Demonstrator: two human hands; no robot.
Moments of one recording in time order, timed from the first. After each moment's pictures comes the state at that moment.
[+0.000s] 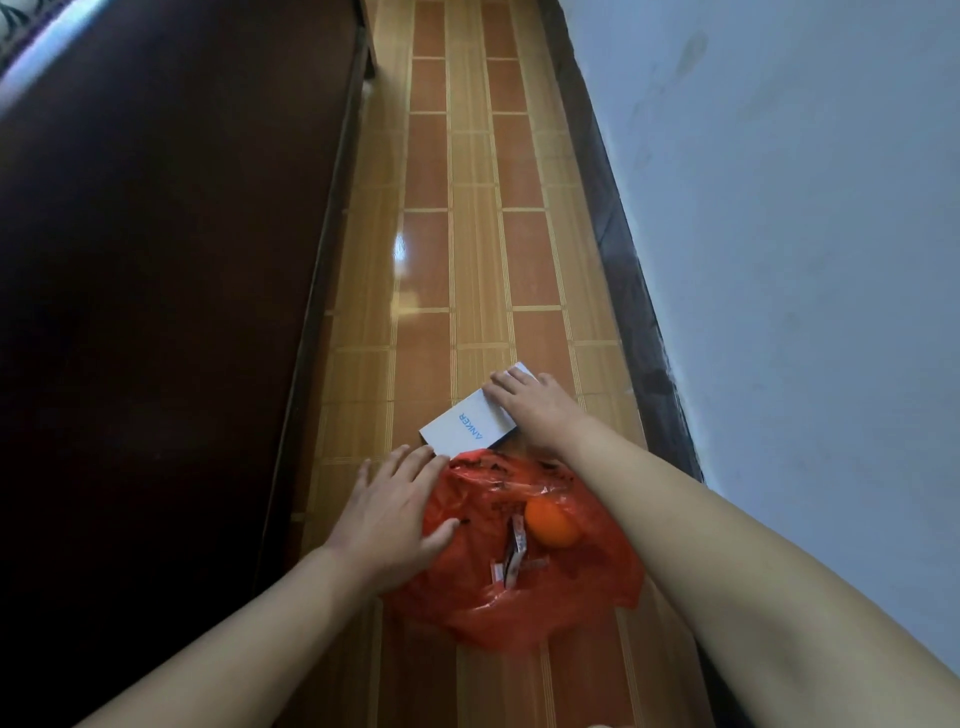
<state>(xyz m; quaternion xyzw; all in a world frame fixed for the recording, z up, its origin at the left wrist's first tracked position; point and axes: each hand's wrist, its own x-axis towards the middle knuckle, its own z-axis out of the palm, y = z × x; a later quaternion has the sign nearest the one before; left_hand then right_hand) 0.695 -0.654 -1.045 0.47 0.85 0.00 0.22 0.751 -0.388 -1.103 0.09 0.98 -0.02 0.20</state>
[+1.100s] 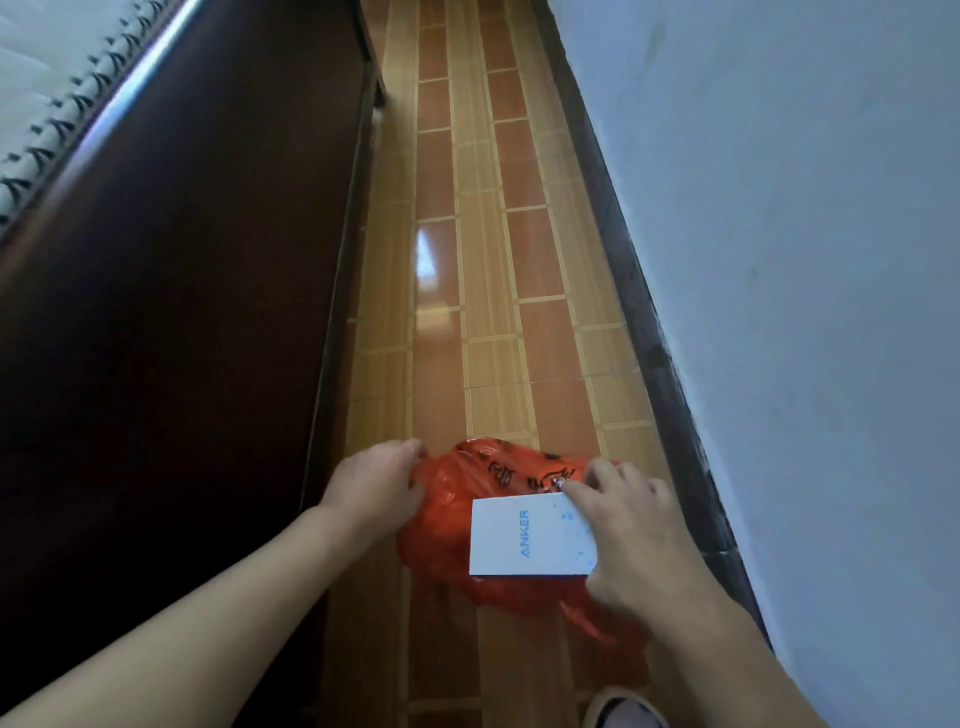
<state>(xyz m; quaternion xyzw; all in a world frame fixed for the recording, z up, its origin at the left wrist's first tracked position) 0.701 -0.657 -0.995 0.42 0.89 -0.01 0.18 0.941 -0.505 -0.975 0.26 0.95 -0.14 0.12</state>
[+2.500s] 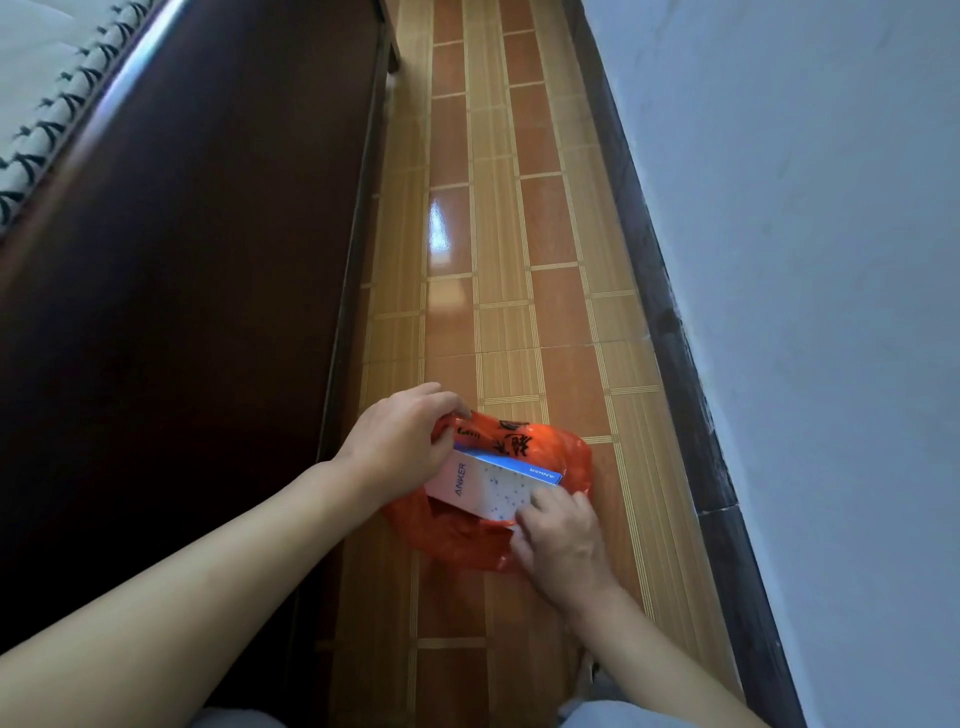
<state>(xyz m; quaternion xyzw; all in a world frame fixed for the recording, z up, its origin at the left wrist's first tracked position) 0.726 -0.662 -0.951 0.50 0.84 0.14 0.16 0.934 -0.578 -1.091 0.22 0.95 -0.19 -0.10</state>
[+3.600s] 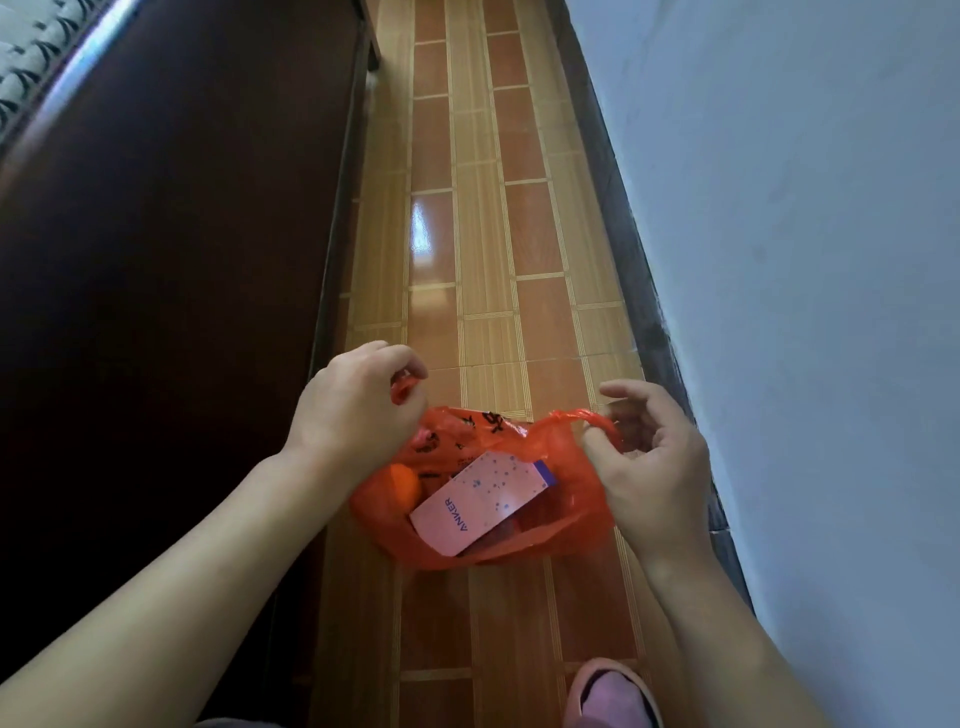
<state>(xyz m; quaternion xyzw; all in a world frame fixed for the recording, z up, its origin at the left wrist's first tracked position) 0.704 -0.637 -0.907 0.40 0.89 0.21 0.06 0.923 -0.496 -0.951 0.42 0.70 -0.49 -0.31</state>
